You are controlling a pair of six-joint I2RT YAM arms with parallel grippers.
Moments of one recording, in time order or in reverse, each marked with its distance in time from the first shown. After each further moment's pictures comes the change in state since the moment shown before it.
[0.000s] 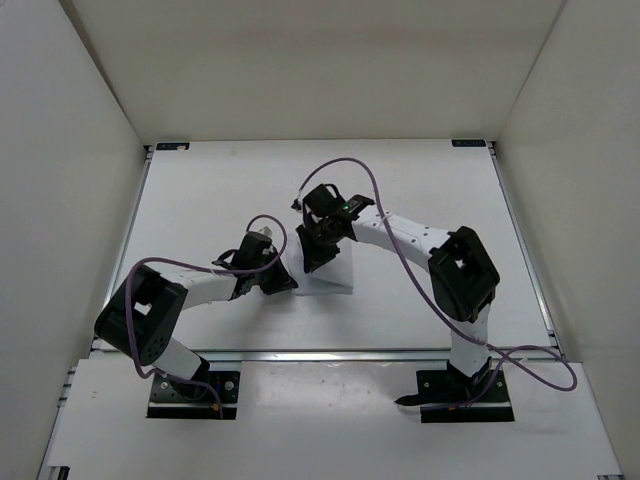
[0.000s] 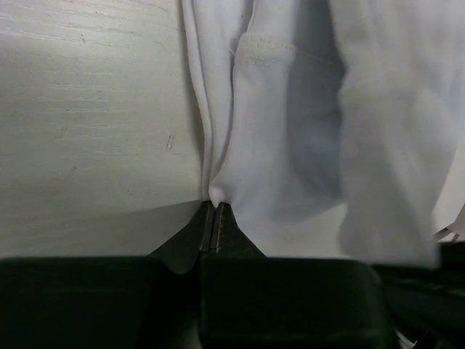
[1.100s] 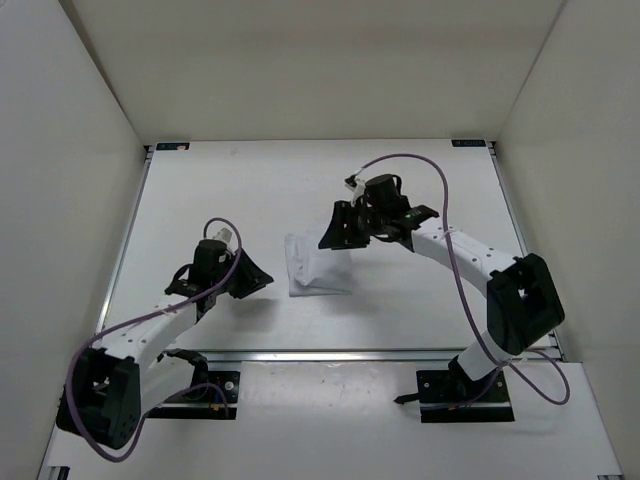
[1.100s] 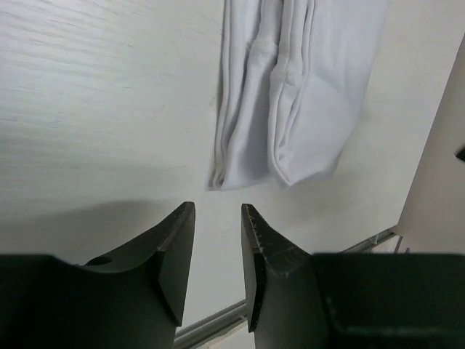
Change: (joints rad) left arm 0.206 -0.438 -0.157 -0.151 0.107 0.022; right arm -0.153 -0.344 -0.344 0.351 -0.198 0.213
